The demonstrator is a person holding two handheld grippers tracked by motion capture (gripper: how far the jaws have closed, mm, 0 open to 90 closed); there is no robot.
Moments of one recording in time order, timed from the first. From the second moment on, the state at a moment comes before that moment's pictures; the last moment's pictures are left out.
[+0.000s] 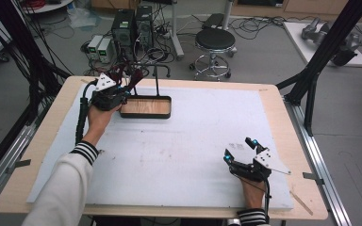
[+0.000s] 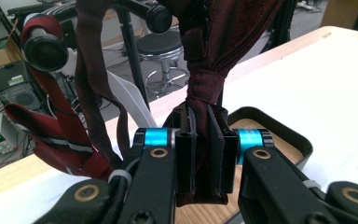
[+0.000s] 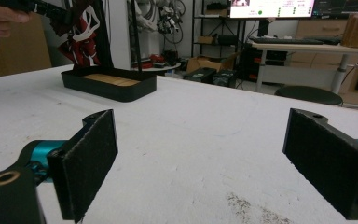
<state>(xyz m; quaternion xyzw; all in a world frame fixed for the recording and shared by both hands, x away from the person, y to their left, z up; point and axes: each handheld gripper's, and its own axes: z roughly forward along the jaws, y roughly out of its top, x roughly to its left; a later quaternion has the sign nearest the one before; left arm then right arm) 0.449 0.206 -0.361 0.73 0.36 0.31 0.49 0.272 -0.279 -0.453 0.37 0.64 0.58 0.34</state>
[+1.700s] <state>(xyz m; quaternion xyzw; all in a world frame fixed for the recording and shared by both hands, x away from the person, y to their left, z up) 0.459 0.198 -0.379 0.76 0.40 0.27 0.43 0.272 -0.278 -0.453 0.37 0.64 0.58 0.34</state>
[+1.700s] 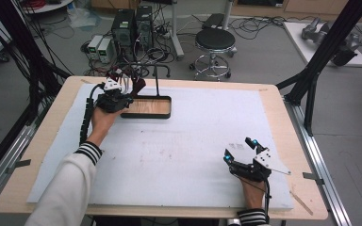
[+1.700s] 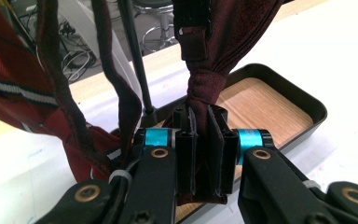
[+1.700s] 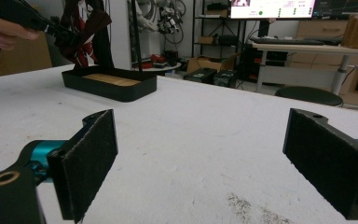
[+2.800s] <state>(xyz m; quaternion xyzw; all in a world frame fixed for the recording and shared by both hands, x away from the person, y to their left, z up) 0.448 0.204 -0.370 0.75 0.35 0.25 0.50 0.272 -0.279 -0.453 0.37 0.64 0.58 0.34</state>
